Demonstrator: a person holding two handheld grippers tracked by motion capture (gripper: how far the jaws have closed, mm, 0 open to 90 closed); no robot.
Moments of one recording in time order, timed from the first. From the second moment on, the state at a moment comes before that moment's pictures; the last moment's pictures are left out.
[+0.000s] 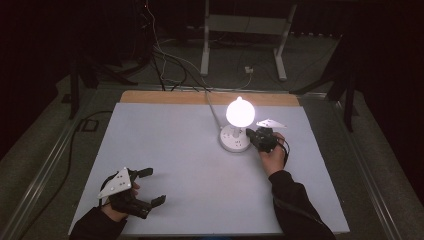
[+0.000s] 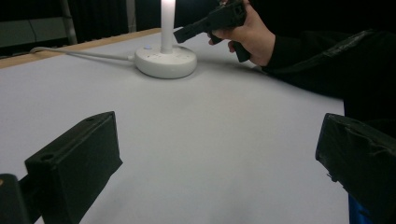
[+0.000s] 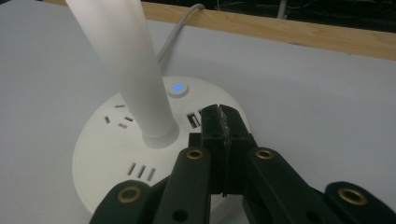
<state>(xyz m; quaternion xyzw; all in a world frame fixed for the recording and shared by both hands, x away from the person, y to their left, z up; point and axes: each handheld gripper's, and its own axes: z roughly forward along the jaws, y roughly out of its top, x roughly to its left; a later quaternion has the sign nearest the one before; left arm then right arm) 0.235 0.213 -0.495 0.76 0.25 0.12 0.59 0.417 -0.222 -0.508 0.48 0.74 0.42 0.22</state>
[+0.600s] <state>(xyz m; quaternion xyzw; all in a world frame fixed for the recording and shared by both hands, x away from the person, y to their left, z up) 0.235 0.213 -0.495 0.76 0.25 0.12 0.59 0.416 -0.220 -0.514 0.47 0.74 0.42 0.22</state>
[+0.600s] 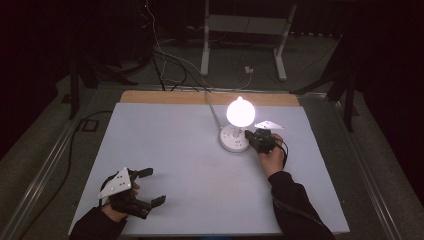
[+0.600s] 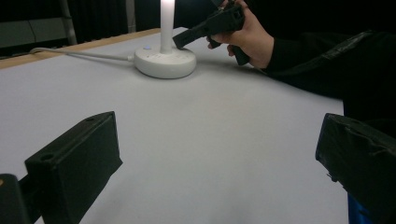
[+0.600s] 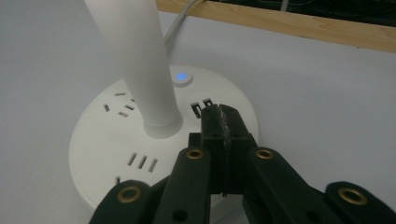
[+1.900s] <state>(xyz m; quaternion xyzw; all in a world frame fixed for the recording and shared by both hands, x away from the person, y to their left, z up) 0.238 0.212 -0.495 0.76 0.25 0.12 0.59 0.382 -0.240 -0.480 0.41 0.75 0.50 0.16</state>
